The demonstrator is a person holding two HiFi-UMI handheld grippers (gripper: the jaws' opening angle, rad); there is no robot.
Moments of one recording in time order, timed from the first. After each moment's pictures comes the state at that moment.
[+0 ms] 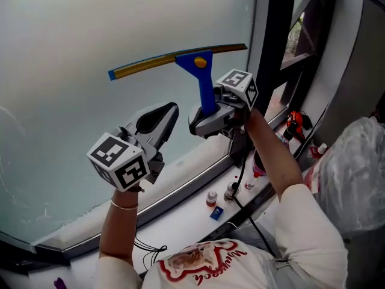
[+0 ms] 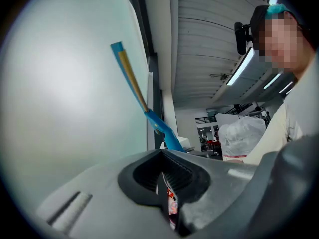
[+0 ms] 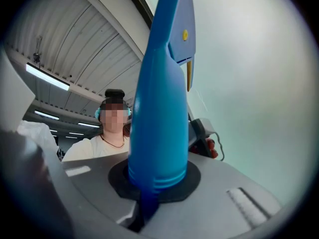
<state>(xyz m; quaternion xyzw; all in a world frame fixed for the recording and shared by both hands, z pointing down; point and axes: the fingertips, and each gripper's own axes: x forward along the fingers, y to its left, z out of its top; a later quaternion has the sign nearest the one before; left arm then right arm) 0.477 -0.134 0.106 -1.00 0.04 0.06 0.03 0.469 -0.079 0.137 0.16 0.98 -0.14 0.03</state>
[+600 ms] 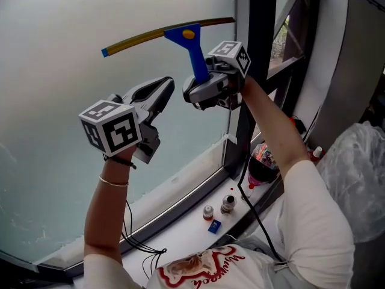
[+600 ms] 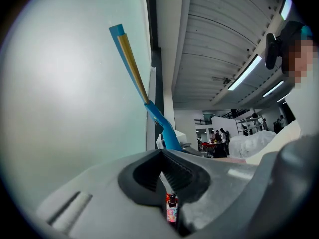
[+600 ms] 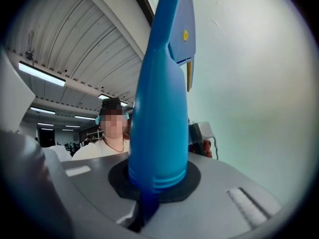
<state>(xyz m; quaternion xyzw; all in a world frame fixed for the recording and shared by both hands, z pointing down) 0.563 -0.179 0.034 -1.00 0.01 0.07 0.02 0.552 -0.128 0.062 0.14 0.98 -0.11 -0.03</state>
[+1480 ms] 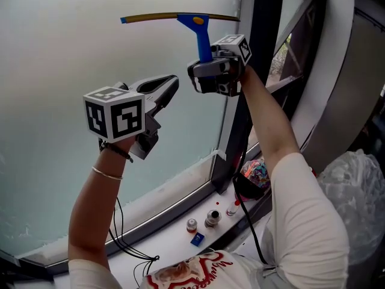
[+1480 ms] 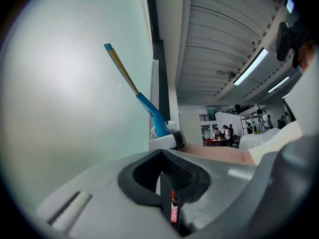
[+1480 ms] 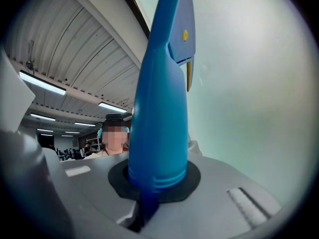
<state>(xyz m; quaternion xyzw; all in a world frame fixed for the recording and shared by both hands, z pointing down) 0.604 -0.195 0.018 -1.00 0.03 0.04 0.02 0.615 -0.173 0.004 0.14 0.98 -0.13 0.00</state>
